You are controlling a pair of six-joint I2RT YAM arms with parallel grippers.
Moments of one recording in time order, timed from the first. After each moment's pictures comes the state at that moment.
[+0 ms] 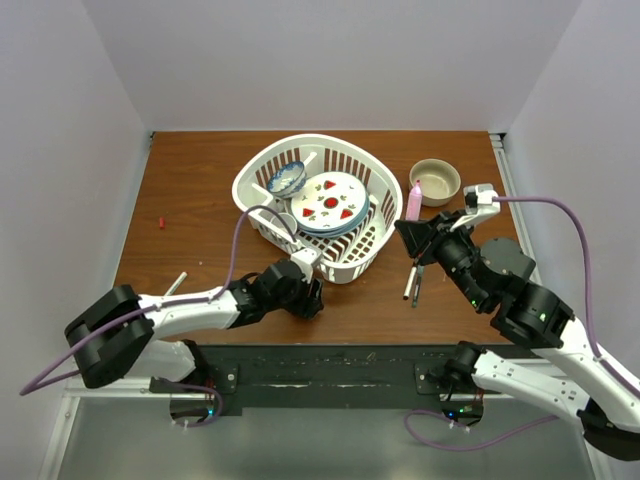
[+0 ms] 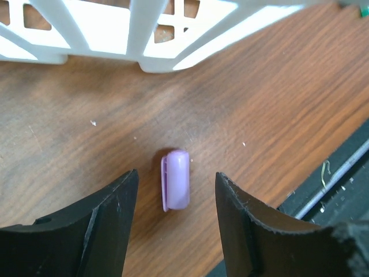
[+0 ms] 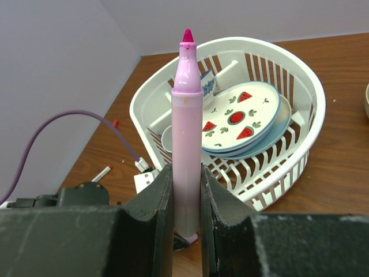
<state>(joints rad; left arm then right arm) -0.95 1.31 0.52 0.06 -0.04 -0.44 0.91 0.68 1.02 -0.42 0.46 0.47</state>
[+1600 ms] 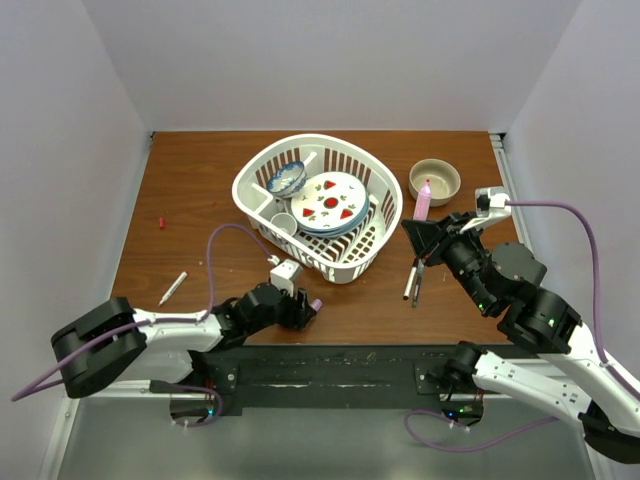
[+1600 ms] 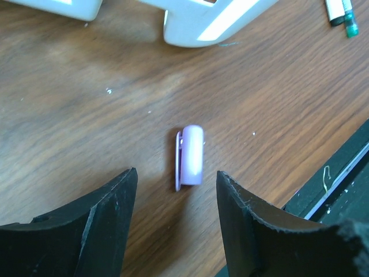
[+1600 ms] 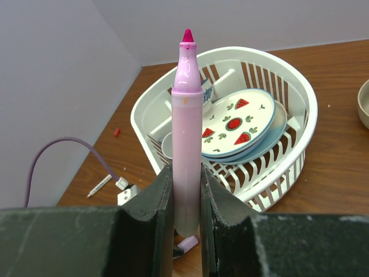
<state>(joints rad) -0.99 1.21 0.23 0.42 -0.14 -0.55 0.91 0.64 1.02 -0.43 0.48 0.47</state>
